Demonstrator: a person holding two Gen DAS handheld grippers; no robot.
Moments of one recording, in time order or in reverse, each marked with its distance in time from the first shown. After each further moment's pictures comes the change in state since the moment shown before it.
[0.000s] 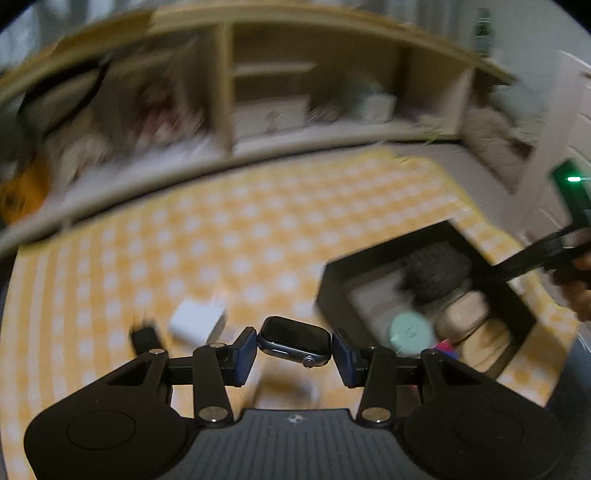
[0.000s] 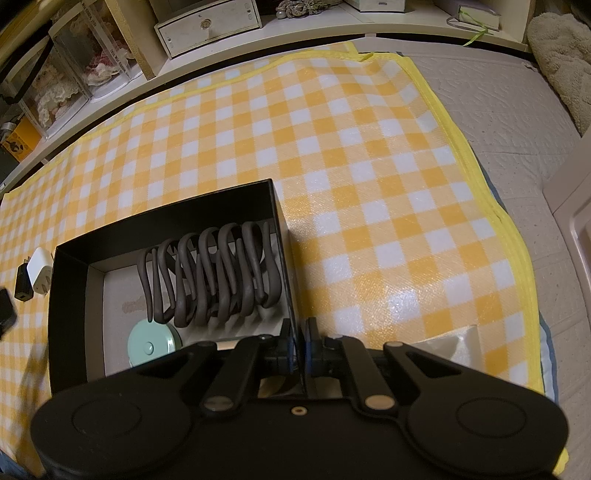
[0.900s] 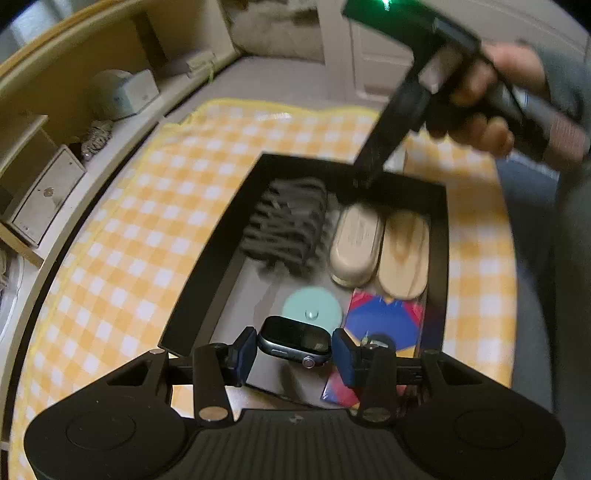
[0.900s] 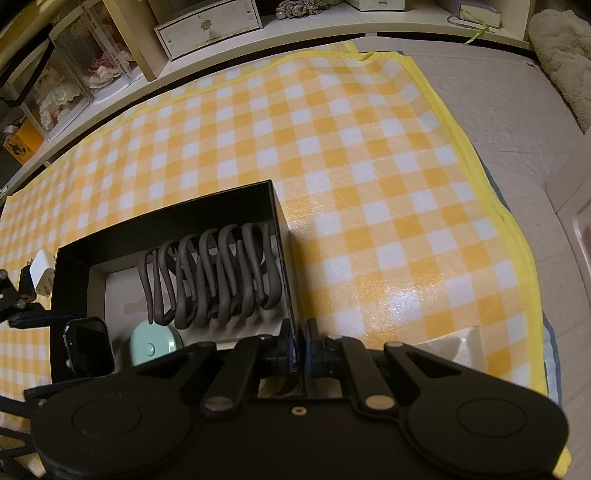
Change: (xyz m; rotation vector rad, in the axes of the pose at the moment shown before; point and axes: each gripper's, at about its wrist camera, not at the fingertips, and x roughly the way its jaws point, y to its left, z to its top) left arm 0.068 -0.086 0.016 0.720 0.183 -0.286; right arm -0.001 0.001 0.000 -0.001 0.000 0.007
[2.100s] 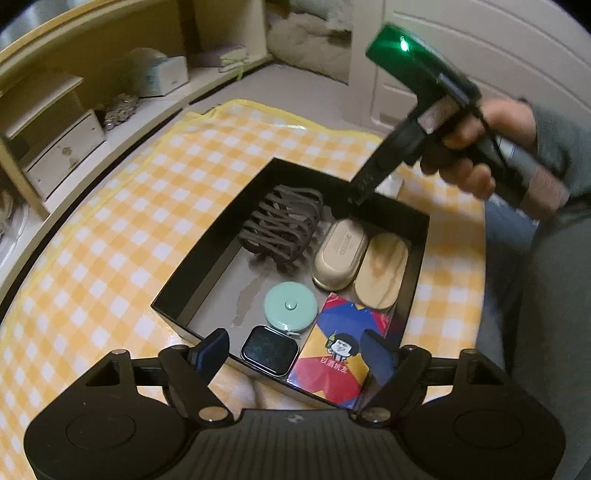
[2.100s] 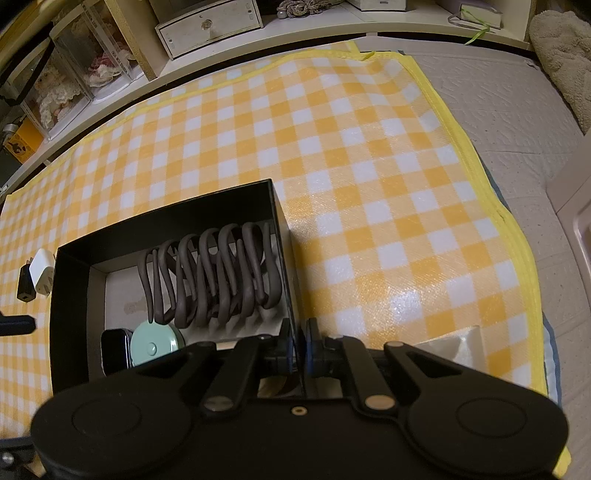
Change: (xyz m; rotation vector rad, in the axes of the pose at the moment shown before) left arm -0.034 0.000 -0.012 -0.216 -0.054 -0.048; right arm 0.000 0.000 0.000 -0.001 0.000 0.000
